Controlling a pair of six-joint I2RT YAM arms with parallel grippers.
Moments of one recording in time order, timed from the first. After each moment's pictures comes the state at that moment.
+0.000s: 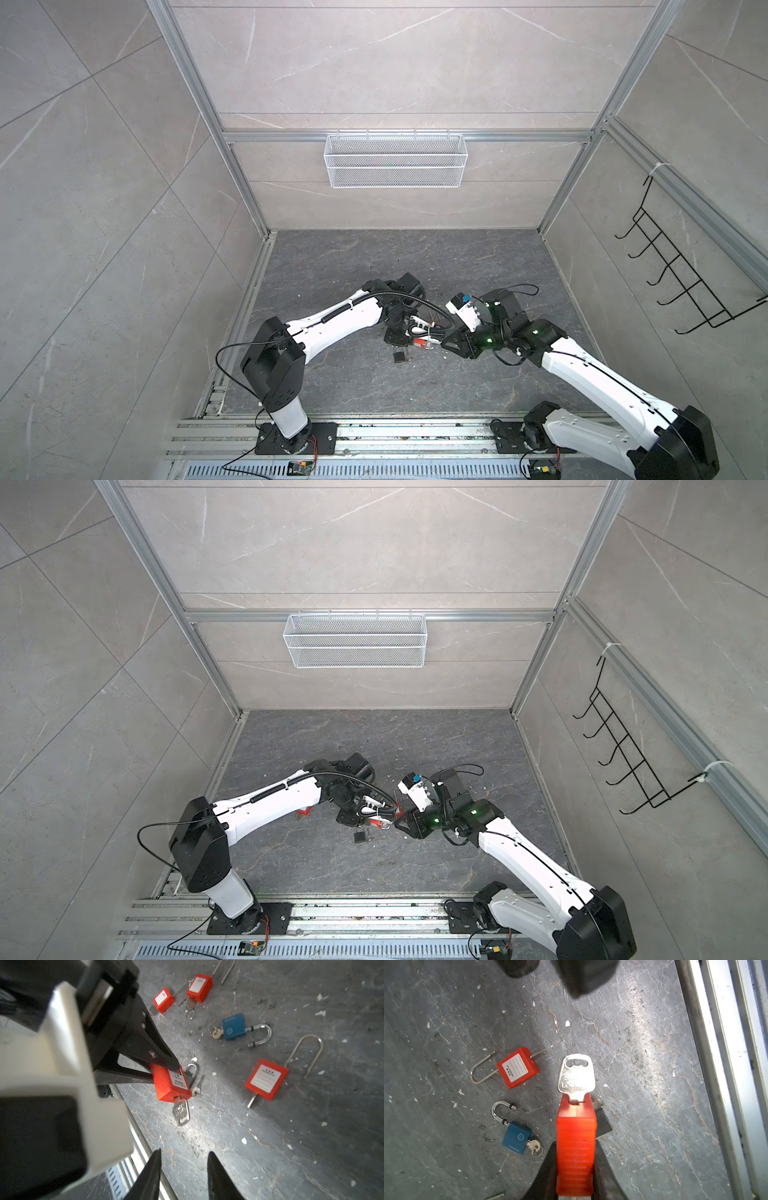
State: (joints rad) left arm -0.87 1.70 1.37 -0.95 0.25 1.03; right arm 0.53 1.05 0.75 -0.56 -0.55 0.08
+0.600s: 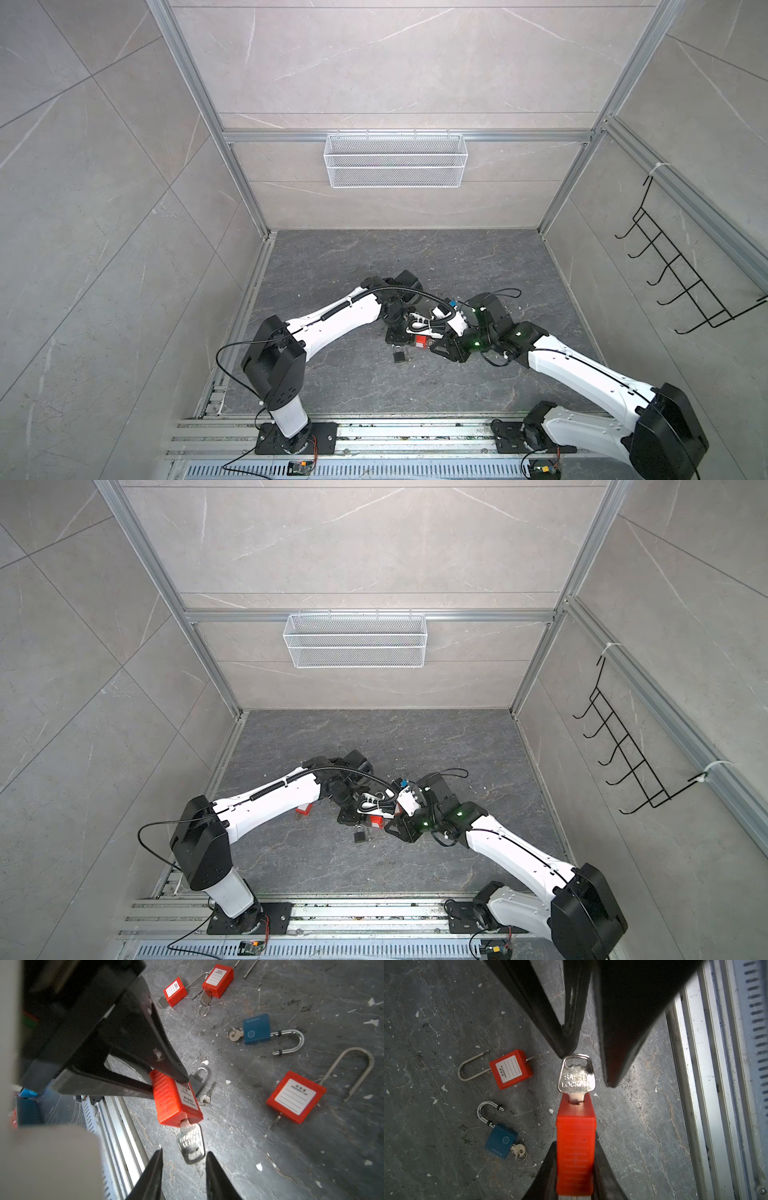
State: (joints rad) left arm -0.84 1.70 1.38 -0.96 0.35 0.95; right arm 0.61 1.17 0.71 -0.40 -0.55 0.09
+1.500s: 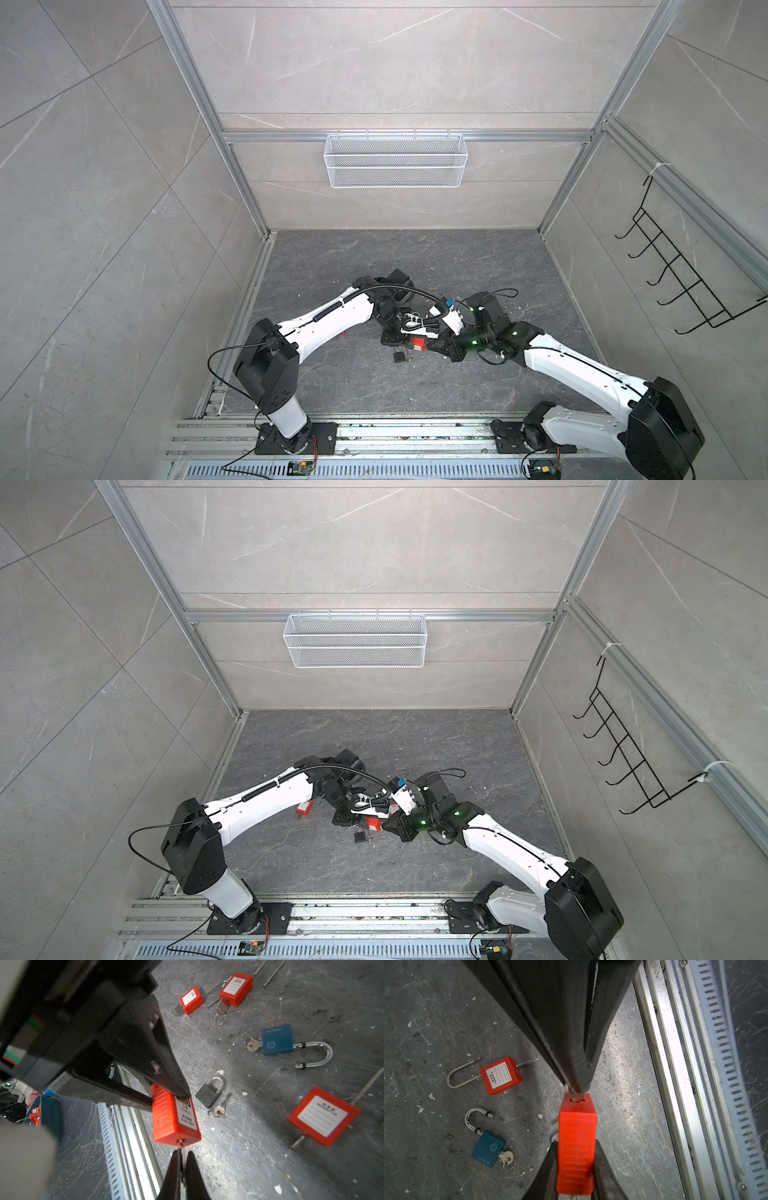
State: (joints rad) left arm -0.80 1.66 1.33 -0.97 0.46 0.99; right arm 0.61 1.19 0.70 -0.32 -0.64 0.11
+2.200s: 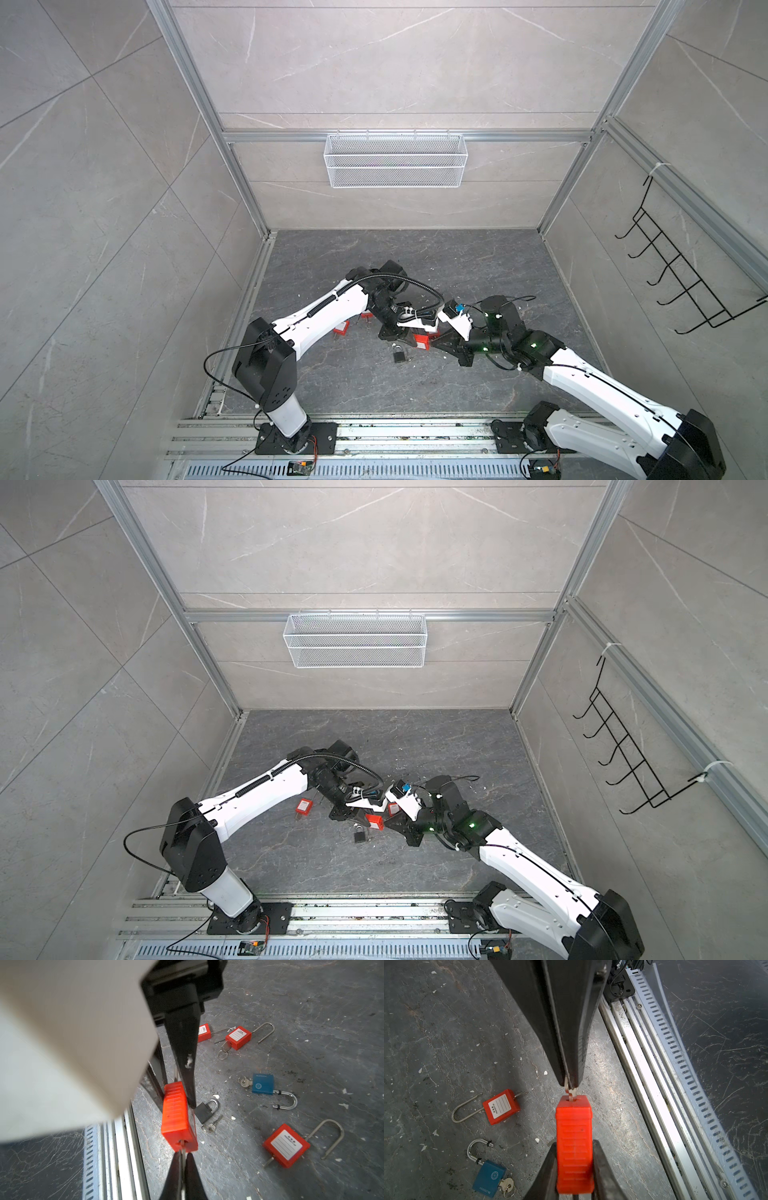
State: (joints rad) left arm -0.74 1.66 1.40 -1.06 0.67 1.11; right arm 0.63 1.01 0.68 -0.35 -0.57 -0.10
